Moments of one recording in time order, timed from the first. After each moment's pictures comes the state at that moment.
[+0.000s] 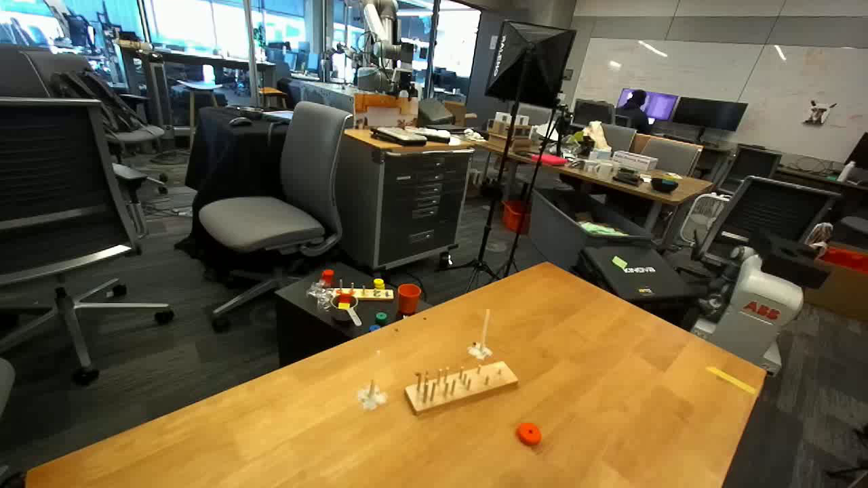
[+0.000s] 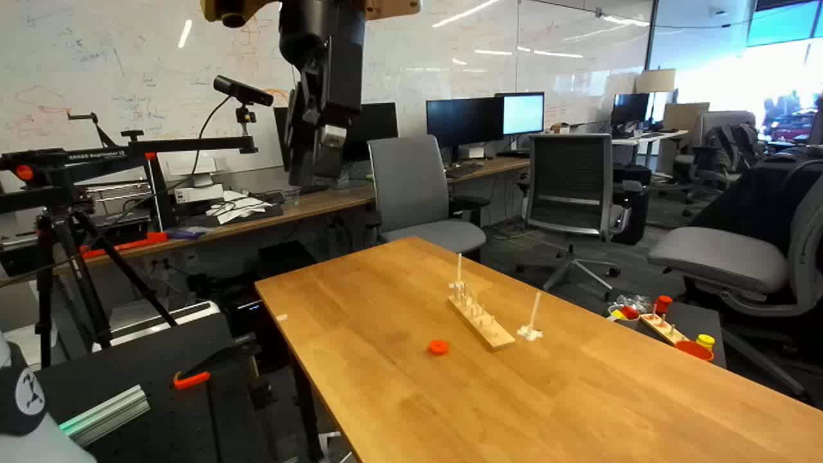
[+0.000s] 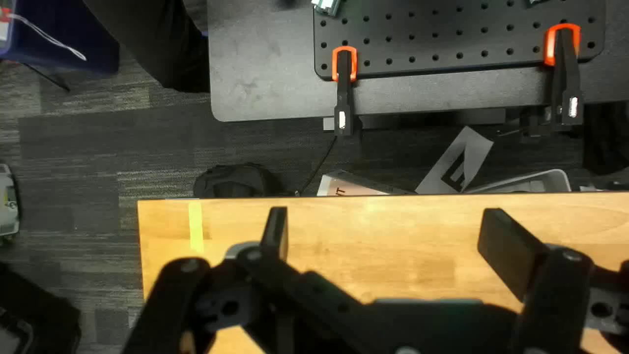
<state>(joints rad) -0.05 -0.52 0.10 -2.63 -0.19 1.81 0.13</state>
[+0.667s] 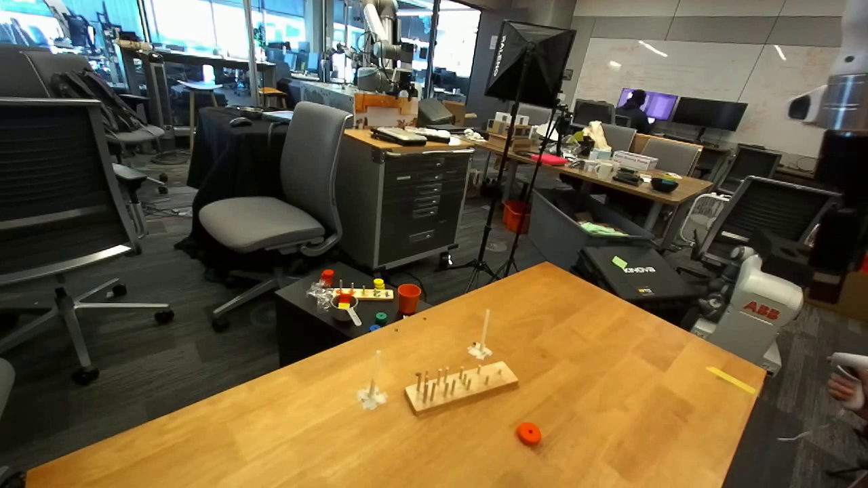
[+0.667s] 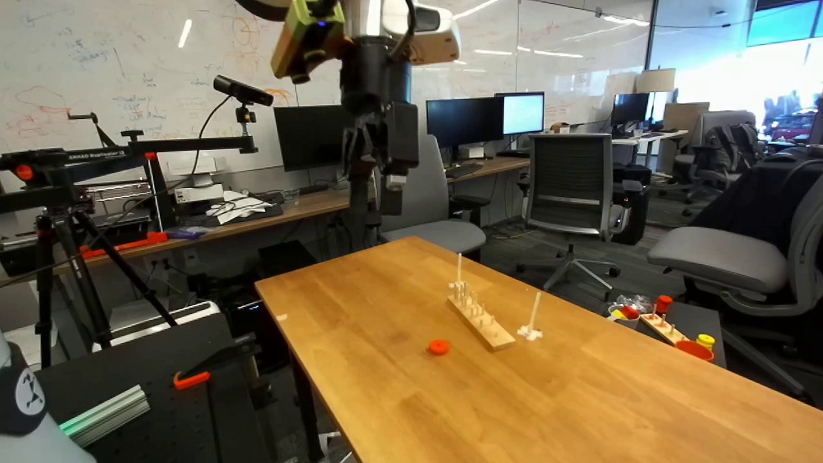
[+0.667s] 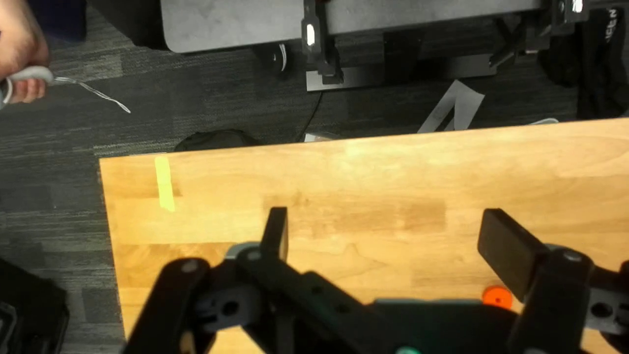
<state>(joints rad) -0.04 -0.29 0.10 -2.56 -0.19 2.03 0.21</state>
